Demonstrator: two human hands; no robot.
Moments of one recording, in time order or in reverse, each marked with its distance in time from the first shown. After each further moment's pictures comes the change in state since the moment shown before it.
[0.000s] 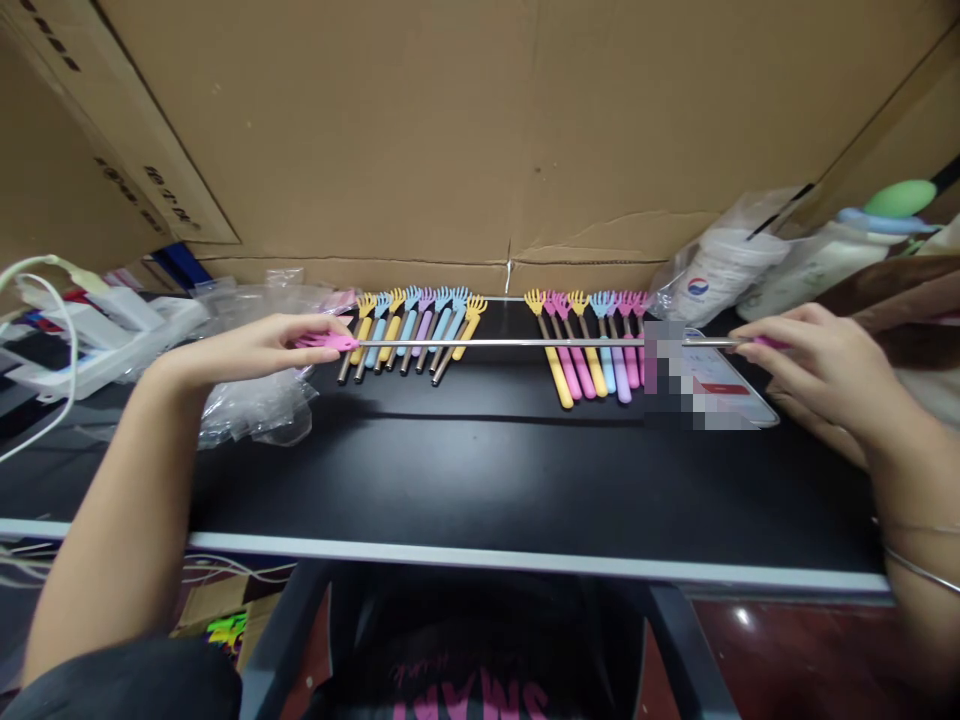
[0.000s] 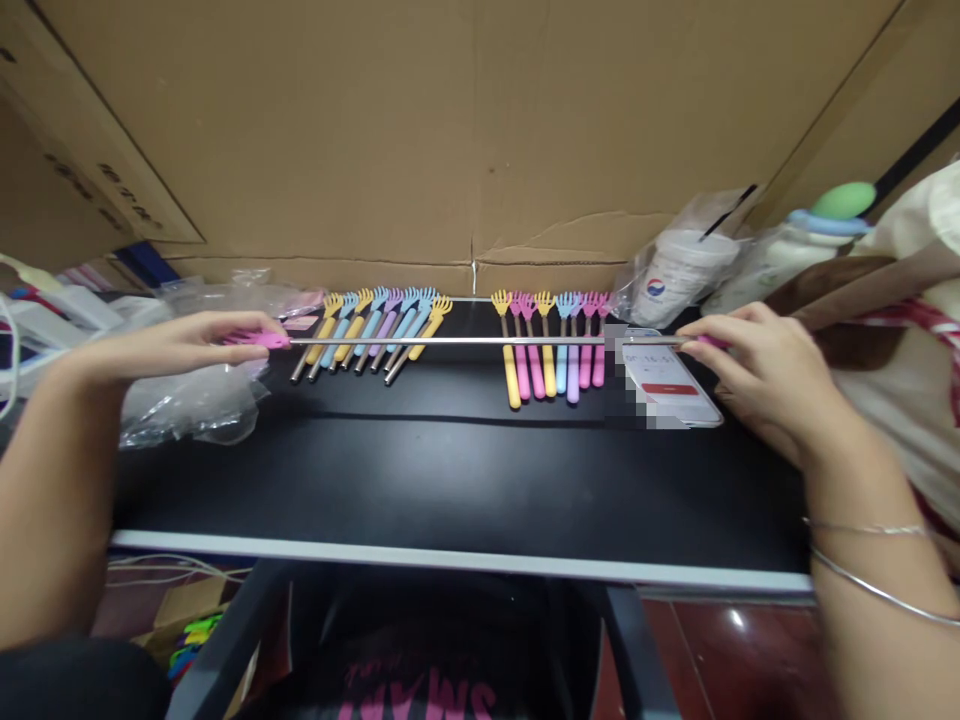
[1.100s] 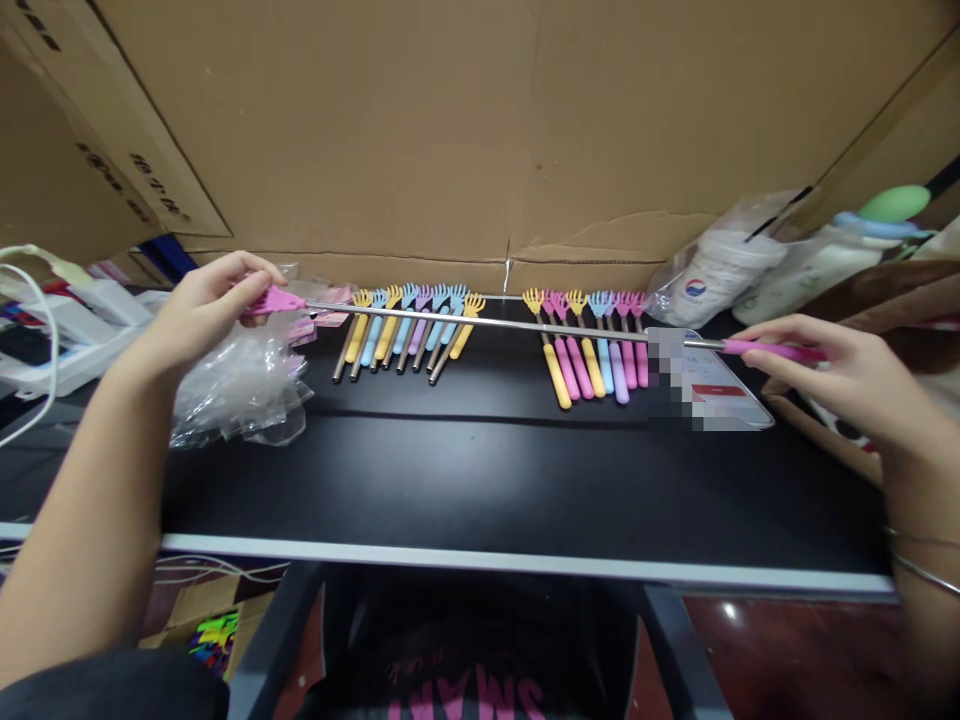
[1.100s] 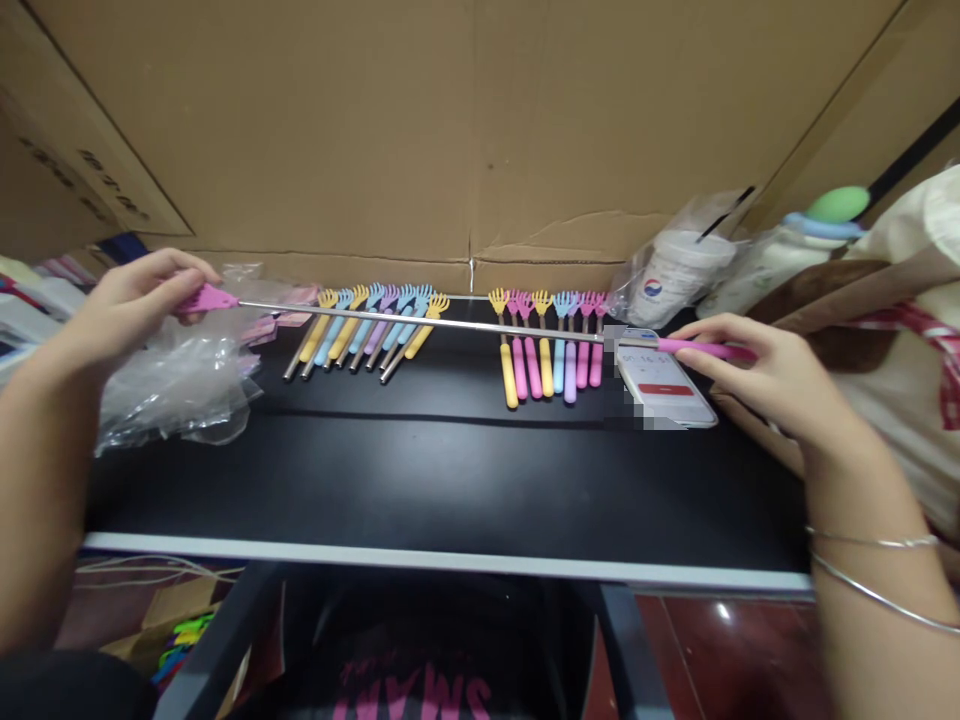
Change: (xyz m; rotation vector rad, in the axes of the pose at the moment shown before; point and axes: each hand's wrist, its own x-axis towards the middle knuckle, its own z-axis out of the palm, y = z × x) left_hand -0.006 -0.013 -0.005 -0.250 0.619 -0.156; right_hand -0.006 -0.018 -0.013 0.472 -0.066 0.345
